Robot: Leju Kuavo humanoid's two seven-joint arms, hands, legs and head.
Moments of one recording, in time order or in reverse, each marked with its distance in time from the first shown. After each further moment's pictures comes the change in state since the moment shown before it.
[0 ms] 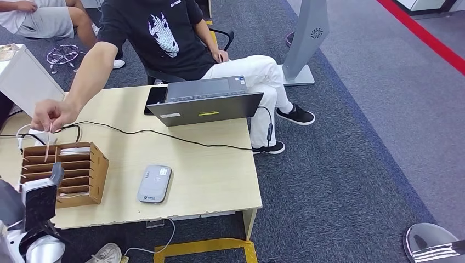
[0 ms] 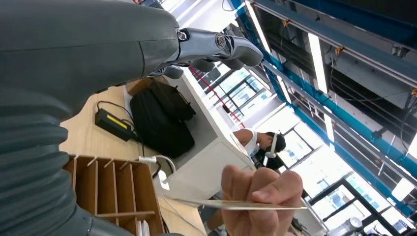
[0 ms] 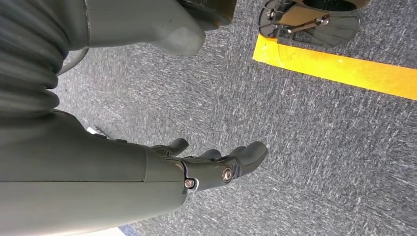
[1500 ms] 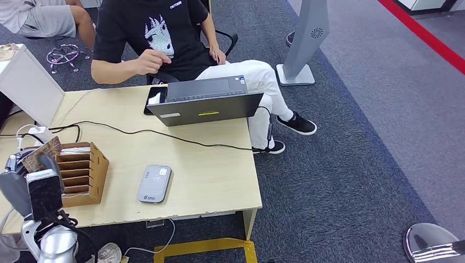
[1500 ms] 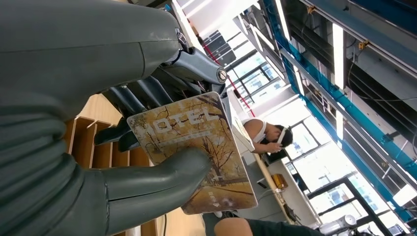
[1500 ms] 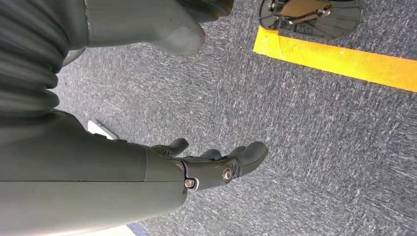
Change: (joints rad) left arm -0.053 -0.040 -0.041 0.070 0.105 0.042 -0.005; right arm 0.000 0.000 0.000 -0.002 0.025 -0.023 0.011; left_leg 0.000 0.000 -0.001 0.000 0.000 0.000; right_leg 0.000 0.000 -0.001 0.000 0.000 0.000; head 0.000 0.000
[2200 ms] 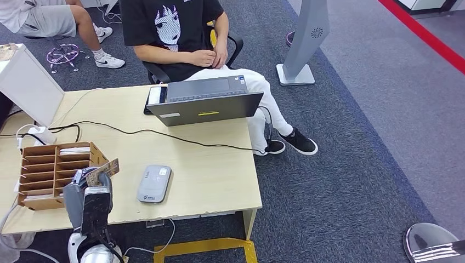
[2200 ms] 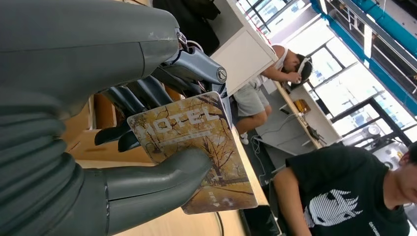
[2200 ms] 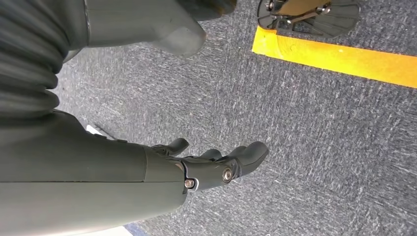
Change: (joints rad) left arm 0.139 -0.089 -0.161 0.005 -0.039 -0.084 0.073; right arm 0.016 0.000 -0.015 0.000 -0.019 -0.017 -0.030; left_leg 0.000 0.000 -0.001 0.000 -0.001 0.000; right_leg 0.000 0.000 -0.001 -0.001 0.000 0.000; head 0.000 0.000
